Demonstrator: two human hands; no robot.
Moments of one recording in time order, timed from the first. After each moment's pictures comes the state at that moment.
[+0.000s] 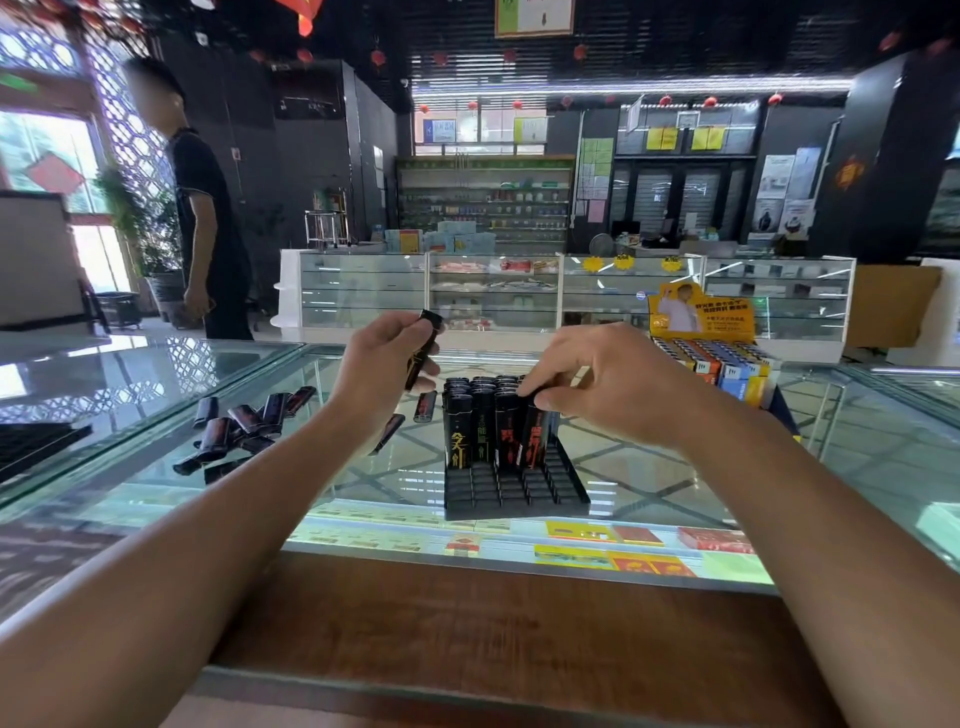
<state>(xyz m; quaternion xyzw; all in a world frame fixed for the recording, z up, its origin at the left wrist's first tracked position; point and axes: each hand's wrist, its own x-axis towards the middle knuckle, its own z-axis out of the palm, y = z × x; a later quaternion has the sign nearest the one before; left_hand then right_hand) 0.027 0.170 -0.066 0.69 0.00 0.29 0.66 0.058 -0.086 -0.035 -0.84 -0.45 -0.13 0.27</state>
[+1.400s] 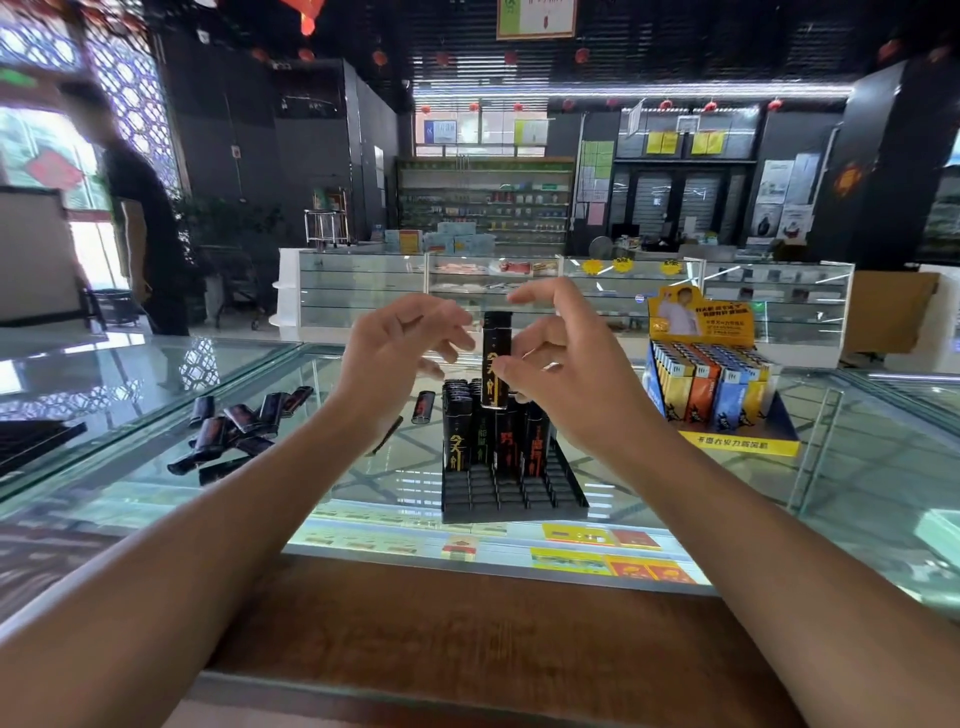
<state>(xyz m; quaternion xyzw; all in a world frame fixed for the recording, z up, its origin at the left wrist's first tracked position) 0.011 0.158 -0.057 0.73 -0.13 0.33 0.58 0.037 -0.045 -0.049 -0.75 -0.37 -0.17 0.51</state>
